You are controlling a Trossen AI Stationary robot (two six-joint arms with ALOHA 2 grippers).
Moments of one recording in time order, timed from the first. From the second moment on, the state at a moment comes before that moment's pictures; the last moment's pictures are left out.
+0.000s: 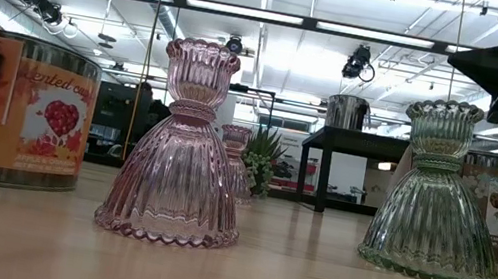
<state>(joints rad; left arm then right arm) -1.04 1.78 0.35 0.80 -1.20 -0.95 0.29 0.01 0.02 0.25 0.64 0.15</state>
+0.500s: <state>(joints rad) -1.00 1.78 0.35 0.80 -1.18 -0.96 0.29 0.01 0.02 0.25 0.64 0.14</state>
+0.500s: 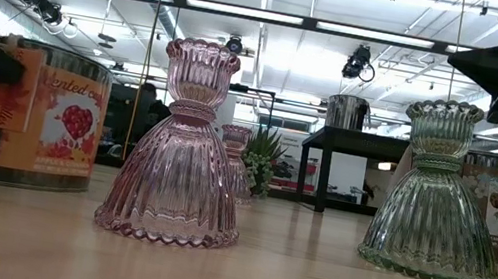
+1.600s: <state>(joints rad) -0.88 1.78 0.38 0.84 -1.08 -0.76 0.29 0.01 0.02 0.25 0.64 0.14</state>
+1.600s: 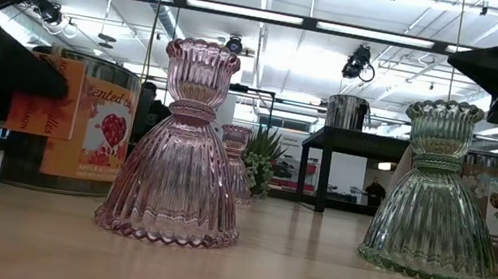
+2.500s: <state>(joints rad) -0.81 1.78 0.38 0.89 -0.98 -0.66 0.29 0.01 0.02 0.25 0.64 0.14</state>
